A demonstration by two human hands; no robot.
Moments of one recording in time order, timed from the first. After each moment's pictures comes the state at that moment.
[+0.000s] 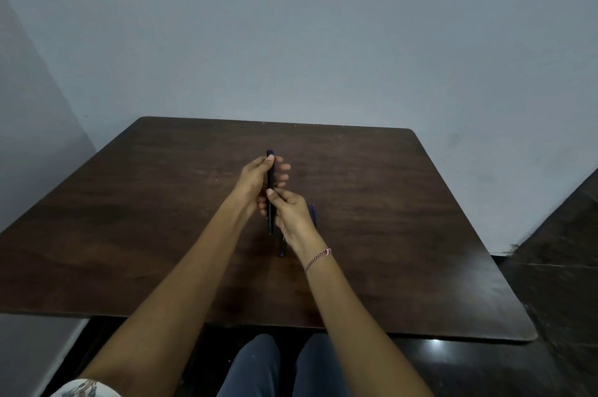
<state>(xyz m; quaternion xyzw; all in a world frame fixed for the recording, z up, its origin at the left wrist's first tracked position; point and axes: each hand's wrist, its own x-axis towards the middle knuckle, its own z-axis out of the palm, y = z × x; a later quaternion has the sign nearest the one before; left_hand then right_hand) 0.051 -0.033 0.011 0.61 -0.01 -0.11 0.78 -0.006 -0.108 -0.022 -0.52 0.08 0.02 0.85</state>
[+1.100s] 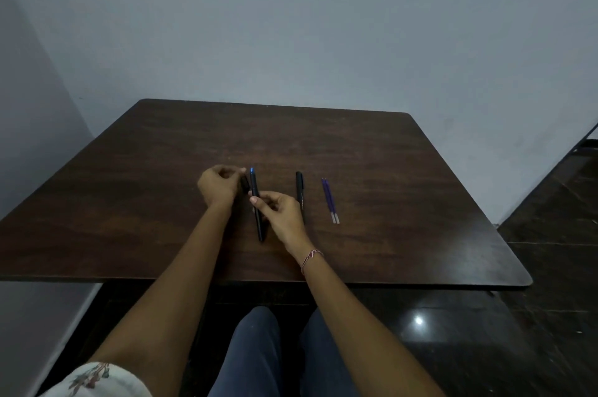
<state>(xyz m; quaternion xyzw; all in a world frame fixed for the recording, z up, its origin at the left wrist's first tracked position) 0.041 0.057 -0.046 0.80 0.14 0.10 0.58 -0.041 -0.057 -0.073 -0.75 -0.01 -0.09 0.65</state>
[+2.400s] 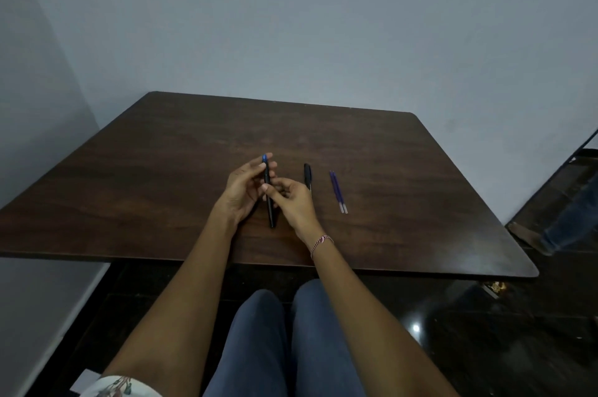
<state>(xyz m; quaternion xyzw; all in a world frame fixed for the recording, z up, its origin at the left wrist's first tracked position) 0.006 0.060 -0.056 0.49 -0.07 -0.13 0.86 -0.042 -0.058 -0.074 -0.74 -0.03 -0.10 0.66</state>
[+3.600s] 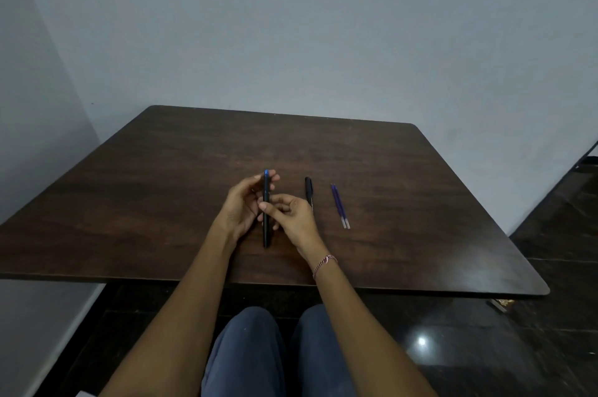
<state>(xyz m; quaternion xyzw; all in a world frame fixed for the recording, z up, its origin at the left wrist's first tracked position) 0.005 0.060 -0.051 0.47 -0.05 -0.17 0.87 -0.049 -0.057 -0.067 -0.71 -0.04 -0.05 0.70</state>
